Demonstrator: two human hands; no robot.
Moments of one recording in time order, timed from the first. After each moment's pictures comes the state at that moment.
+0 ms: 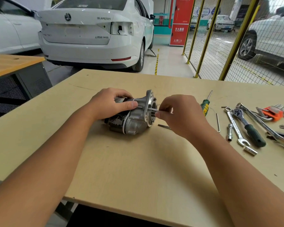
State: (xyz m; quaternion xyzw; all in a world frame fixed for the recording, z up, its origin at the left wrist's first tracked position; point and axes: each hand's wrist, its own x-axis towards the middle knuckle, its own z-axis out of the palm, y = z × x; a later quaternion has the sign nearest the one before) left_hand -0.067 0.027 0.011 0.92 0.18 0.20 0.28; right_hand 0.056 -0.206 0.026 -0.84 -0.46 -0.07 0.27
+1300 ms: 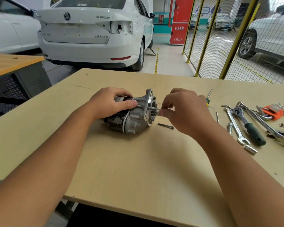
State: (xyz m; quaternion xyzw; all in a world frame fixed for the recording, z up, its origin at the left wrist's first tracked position) left_hand -0.066 0.028 0.011 0.92 0.17 0.20 0.28; right_hand 0.061 -0.210 0.031 -0.83 -0.49 -0.14 0.23
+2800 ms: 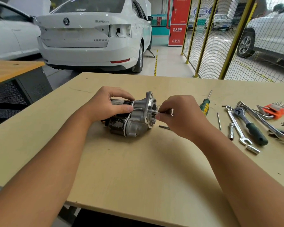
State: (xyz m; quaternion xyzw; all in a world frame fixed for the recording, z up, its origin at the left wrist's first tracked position) left_hand -0.073 0.029 0.014 0.90 0.05 0.26 0.35; right_hand 0.065 -0.205 0.019 -0.79 -0.52 -0.09 0.32
